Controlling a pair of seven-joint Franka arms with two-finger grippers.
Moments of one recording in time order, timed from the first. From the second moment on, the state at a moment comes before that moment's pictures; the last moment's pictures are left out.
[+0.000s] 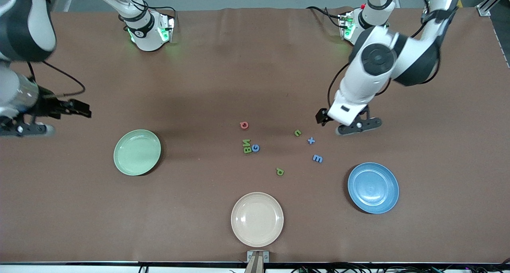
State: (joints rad) left arm -0.13 0.24 -0.38 -1.91 0.15 2.14 -0.82; right arm 0.01 0.18 -0.02 -1.66 0.01 1.67 -0.05
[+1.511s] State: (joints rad) left arm -0.27 0.64 -0.38 -1.89 0.36 2.41 -1.43; right arm 0.72 0.66 0.00 -1.65 0.09 2.31 1.08
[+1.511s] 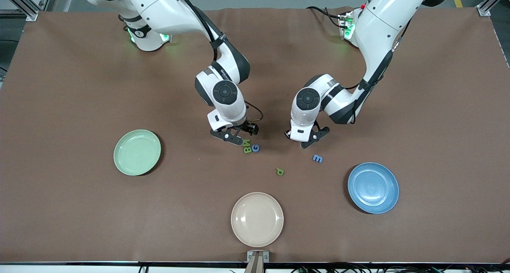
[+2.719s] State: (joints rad) left arm 0.10 0.65 -0.33 -1.63 0.41 2.27 -0.79; right arm 0.80 0.69 0.00 -1.77 0.05 2.47 1.32
